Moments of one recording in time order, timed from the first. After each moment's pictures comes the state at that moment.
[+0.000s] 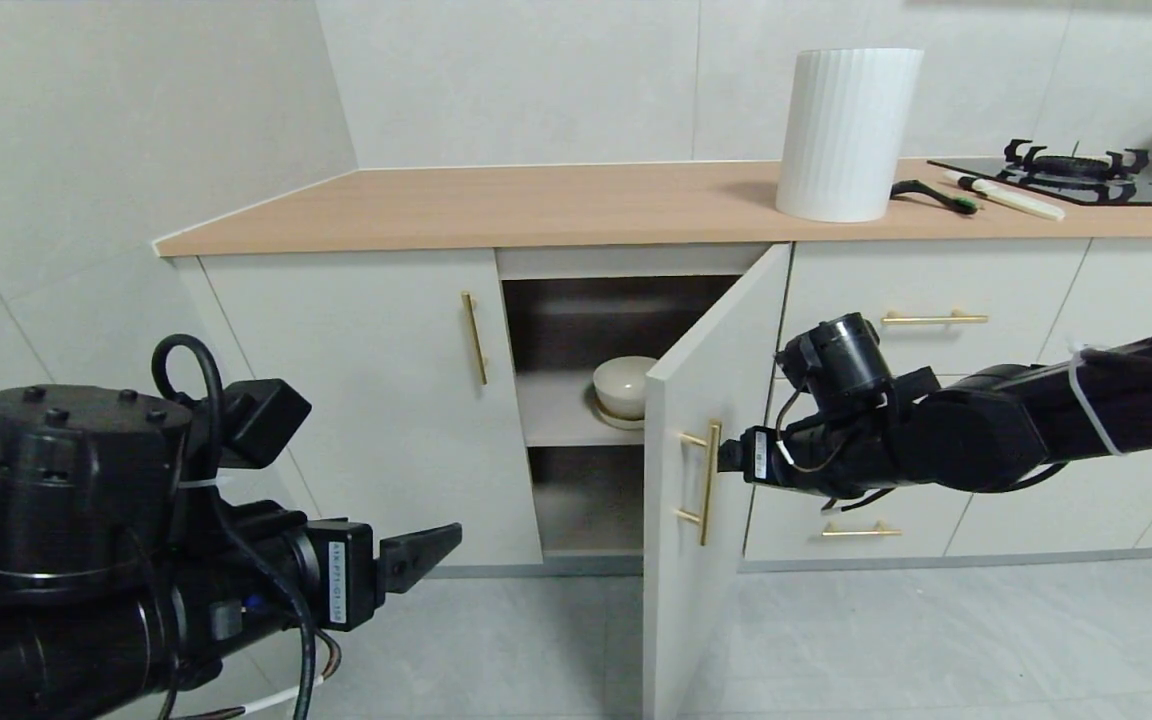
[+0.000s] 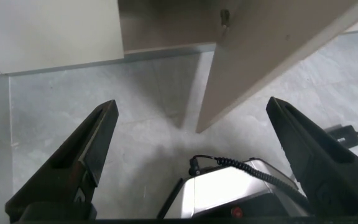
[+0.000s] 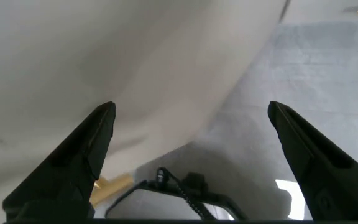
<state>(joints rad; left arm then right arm) -0.55 1.34 -0.62 -0.18 0.16 -0.34 0.52 2.02 -1.26 -0.02 -0.07 0.50</state>
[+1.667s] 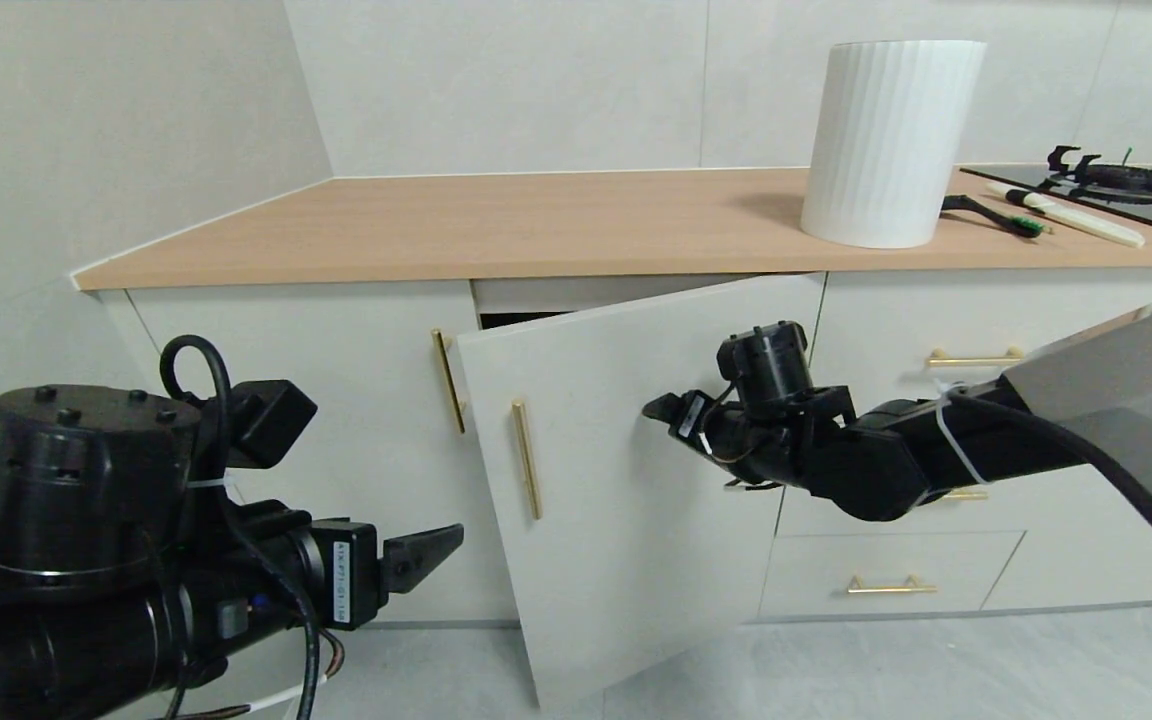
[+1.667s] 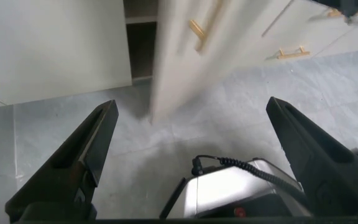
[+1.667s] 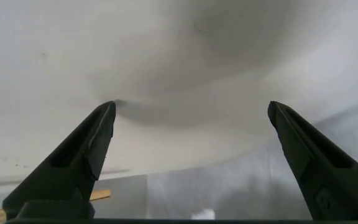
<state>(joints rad) -0.54 1.35 -0.62 -0.18 0.16 -0.33 0.60 2.18 -1.37 -0.34 -0.17 0.85</state>
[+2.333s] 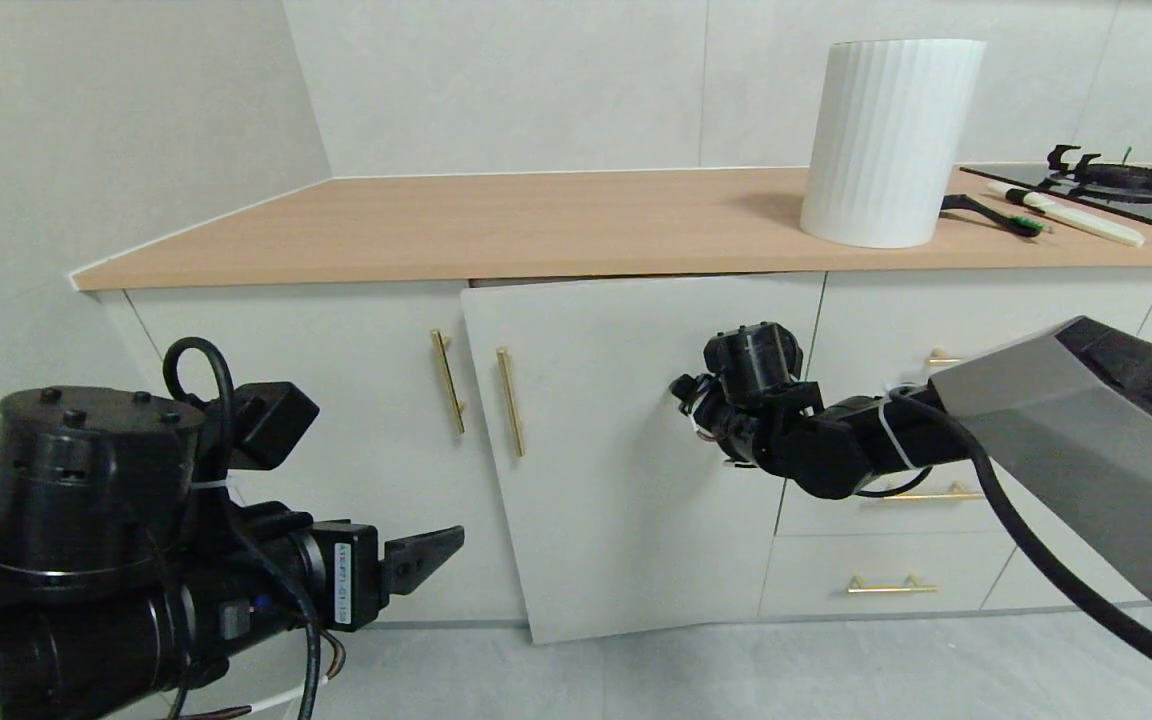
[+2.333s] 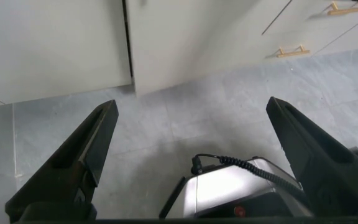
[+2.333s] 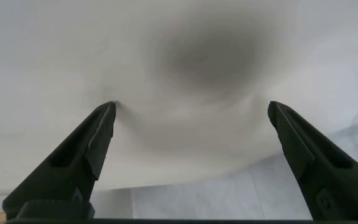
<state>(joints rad) -0.54 1.35 -0.62 -0.18 0.16 -0.33 0.56 2.32 -1.55 -0.34 -0.38 0.88</state>
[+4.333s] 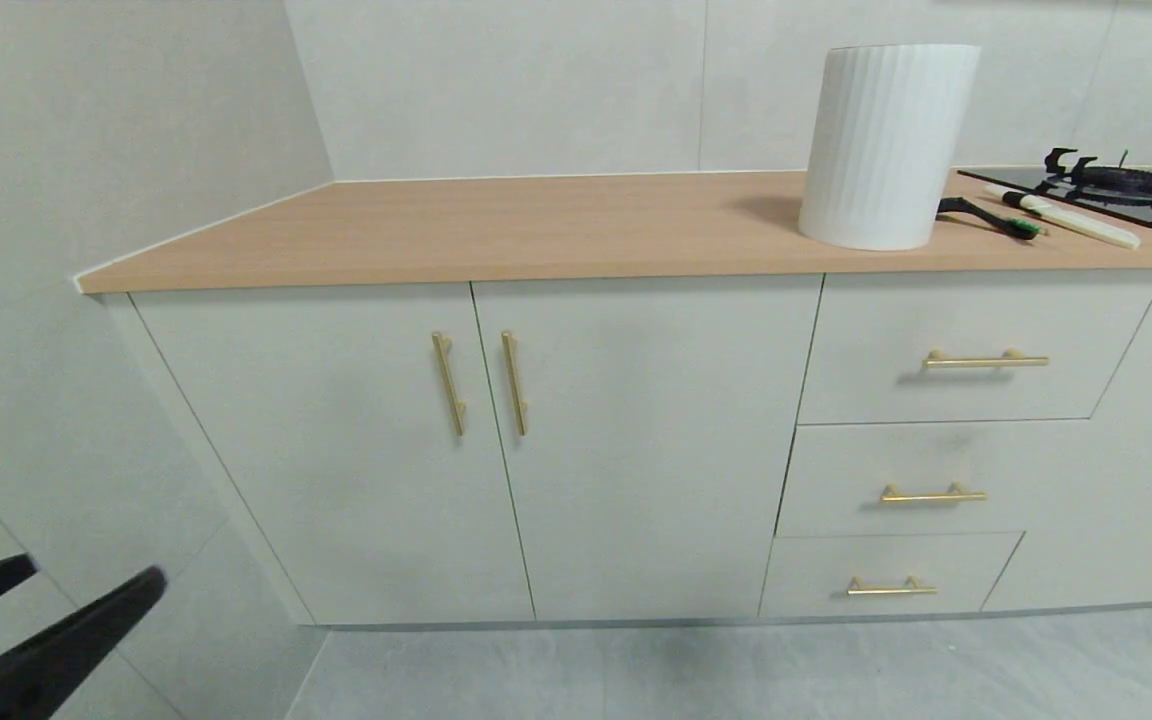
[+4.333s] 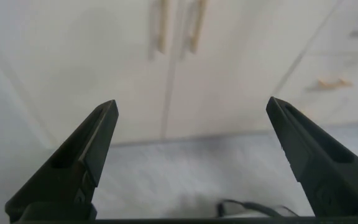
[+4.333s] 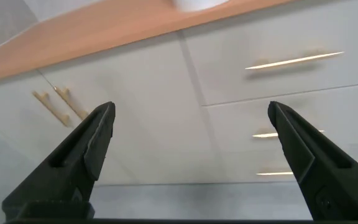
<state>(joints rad) -0.35 0.67 -0.41 -0.10 0.16 -0.18 0.39 0.82 -0.61 -0.22 -0.26 0.27</state>
